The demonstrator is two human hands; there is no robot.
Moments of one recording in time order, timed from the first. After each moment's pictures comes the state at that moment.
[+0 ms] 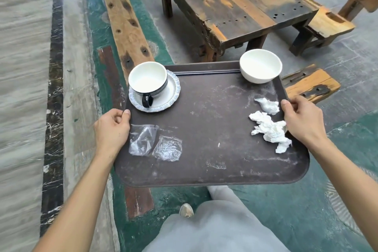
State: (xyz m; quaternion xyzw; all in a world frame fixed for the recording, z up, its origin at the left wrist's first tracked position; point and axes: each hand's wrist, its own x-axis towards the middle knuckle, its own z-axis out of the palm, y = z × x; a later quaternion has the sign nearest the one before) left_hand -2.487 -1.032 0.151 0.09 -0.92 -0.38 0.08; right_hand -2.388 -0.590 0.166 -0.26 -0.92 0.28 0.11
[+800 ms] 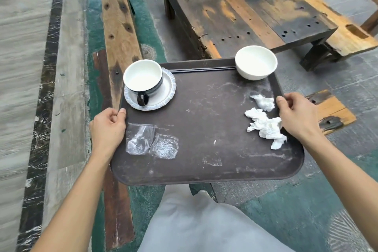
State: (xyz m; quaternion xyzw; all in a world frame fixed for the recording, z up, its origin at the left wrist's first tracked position) left_hand -2.696 -0.891 0.127 0.12 -0.91 -0.37 0.09; right_hand -2.634 -0.433 0.144 -0.24 -0.92 0.30 0.09
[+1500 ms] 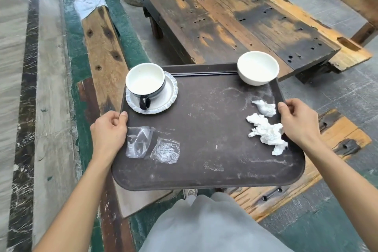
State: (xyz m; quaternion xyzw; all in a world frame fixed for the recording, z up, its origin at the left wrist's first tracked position) left_hand -2.965 -0.908 0.133 0.06 -0.92 -0.38 0.08; right_hand -2.847 -0.473 0.145 -0.30 -0.90 0.30 0.11
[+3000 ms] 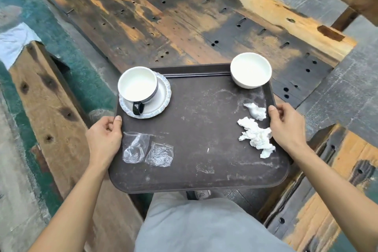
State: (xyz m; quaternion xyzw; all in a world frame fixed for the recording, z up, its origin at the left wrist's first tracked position) left_hand -3.416 -0.688 0.110 -0.03 -0.93 -0.37 0.02; right_hand -3.193 -0.306 0.109 -0.42 -0.83 0.33 0.16
